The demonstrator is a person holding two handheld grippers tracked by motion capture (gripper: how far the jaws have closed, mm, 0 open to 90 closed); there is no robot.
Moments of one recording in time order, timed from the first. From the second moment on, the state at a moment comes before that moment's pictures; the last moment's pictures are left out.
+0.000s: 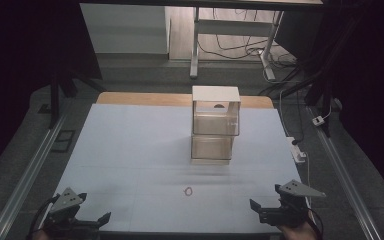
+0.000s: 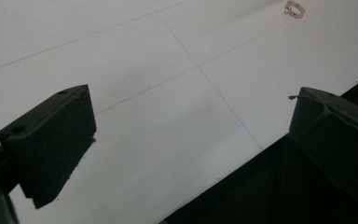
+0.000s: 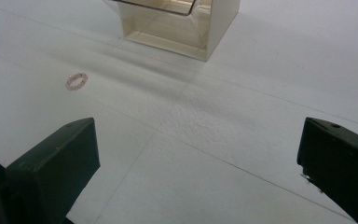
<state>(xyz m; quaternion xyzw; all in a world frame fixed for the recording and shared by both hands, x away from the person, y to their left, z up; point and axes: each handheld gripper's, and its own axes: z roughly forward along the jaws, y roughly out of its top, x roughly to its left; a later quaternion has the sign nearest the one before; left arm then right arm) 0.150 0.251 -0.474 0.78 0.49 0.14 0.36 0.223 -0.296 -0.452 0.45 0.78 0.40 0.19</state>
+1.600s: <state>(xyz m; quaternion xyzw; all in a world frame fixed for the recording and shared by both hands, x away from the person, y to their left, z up) 0.158 0.252 -0.476 0.79 0.48 0.10 0.38 0.228 -0.292 -0.453 0.42 0.80 0.41 0.13</state>
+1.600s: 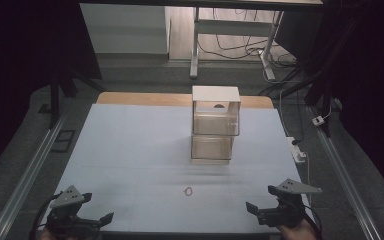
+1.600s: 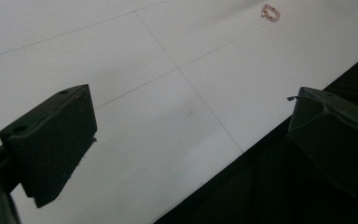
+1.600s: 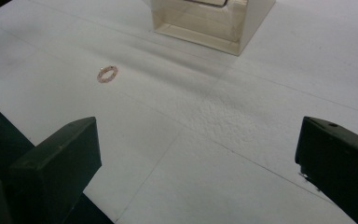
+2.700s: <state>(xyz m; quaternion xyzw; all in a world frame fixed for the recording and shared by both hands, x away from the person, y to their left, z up) 0.158 0.250 -0.476 0.79 0.47 0.10 0.37 0.240 -0.255 -0.457 0.38 0.83 0.40 0.11</state>
